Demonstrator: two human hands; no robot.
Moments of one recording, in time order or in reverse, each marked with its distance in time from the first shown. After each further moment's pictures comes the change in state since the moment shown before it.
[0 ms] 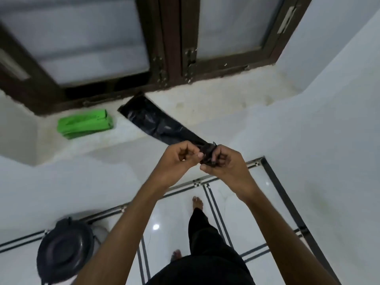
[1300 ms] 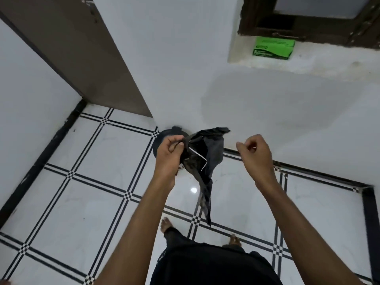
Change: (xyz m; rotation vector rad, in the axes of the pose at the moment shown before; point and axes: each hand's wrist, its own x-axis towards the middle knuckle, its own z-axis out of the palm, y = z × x) left_hand -0.464 -0.111 -0.111 -0.431 1.104 -0.263; right_hand -0.239 0.052 0.291 -0.376 -0.183 0.058
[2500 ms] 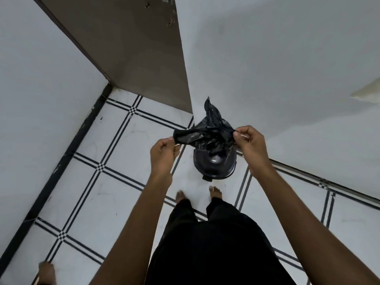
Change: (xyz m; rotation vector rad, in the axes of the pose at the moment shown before) left_hand 0.265 0.099 -0.217 -0.047 0.307 -0.197; right_hand 0.176 -0.120 0.322 0.195 -0.233 0.107
